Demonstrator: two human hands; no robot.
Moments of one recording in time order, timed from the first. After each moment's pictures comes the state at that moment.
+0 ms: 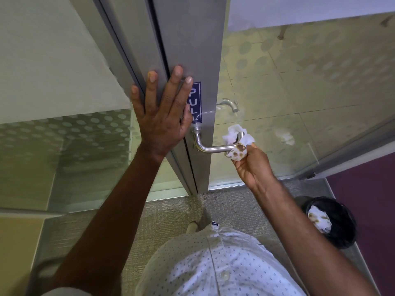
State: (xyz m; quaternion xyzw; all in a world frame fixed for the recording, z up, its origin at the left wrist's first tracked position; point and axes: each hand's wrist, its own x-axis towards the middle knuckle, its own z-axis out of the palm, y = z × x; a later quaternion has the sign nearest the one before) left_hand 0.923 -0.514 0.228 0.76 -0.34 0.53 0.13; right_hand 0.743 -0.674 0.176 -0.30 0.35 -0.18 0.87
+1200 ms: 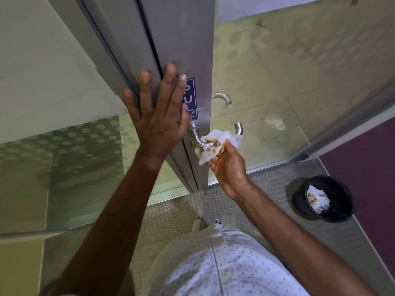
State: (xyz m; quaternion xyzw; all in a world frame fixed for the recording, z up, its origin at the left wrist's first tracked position) left_hand 0.927 -0.514 0.222 0.76 -0.36 0.53 0.13; right_hand 0.748 -0.598 0.177 -0.33 0.36 -0.16 0.86
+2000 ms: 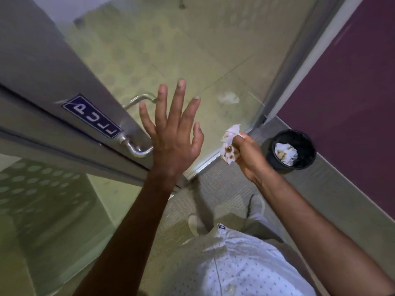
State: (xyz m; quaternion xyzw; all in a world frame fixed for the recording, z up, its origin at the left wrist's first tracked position) left_hand 0.787 -0.604 0.206 0.72 -0.59 0.28 0.25; right_hand 0.615 -0.698 0.135 -0.33 0.50 -0.28 0.75
